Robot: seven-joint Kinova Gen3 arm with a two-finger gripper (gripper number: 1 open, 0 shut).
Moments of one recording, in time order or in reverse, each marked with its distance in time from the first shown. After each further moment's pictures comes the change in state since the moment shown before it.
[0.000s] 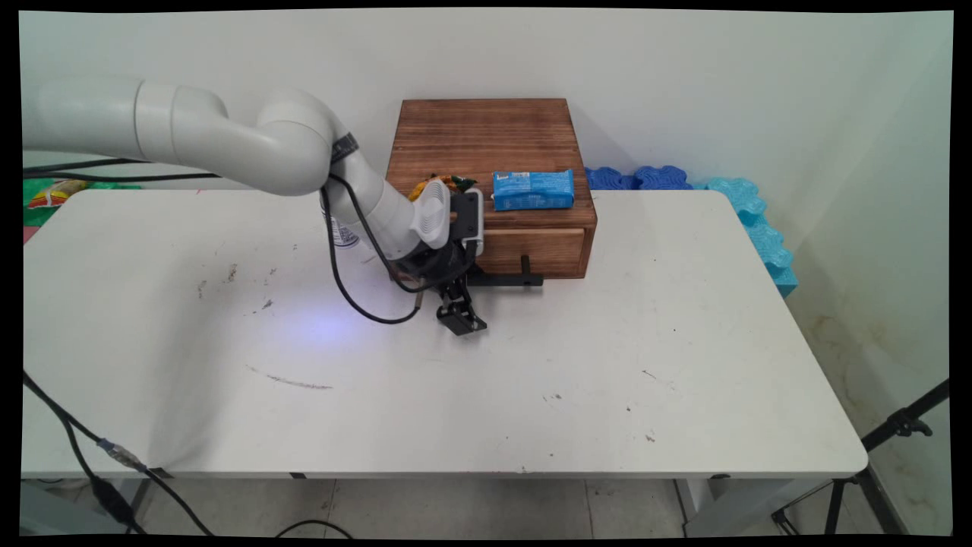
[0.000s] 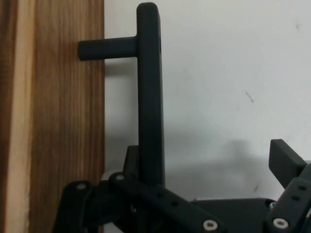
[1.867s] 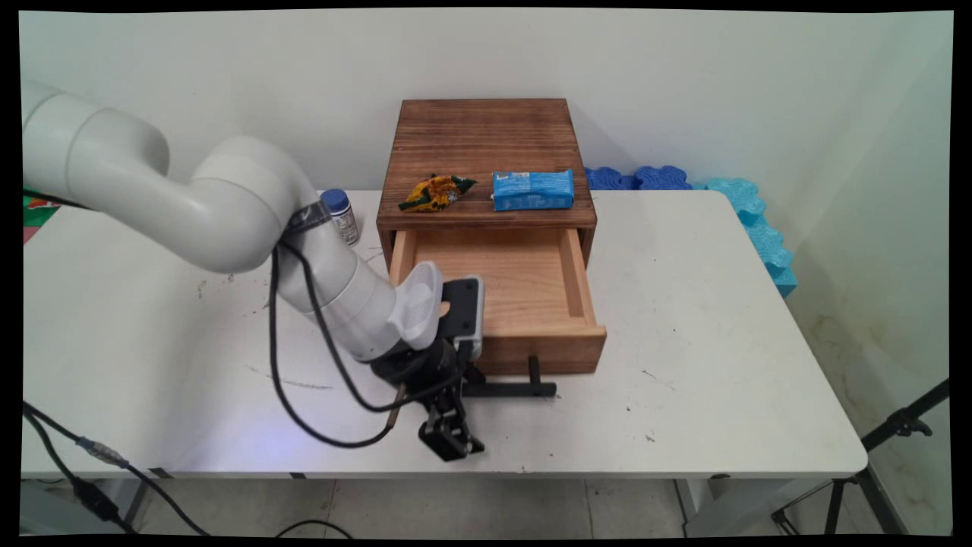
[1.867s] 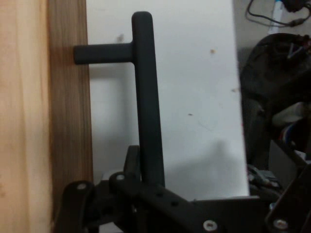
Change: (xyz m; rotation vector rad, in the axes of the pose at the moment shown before) arm 0.021 0.139 -0.047 -0.187 -0.008 -0.050
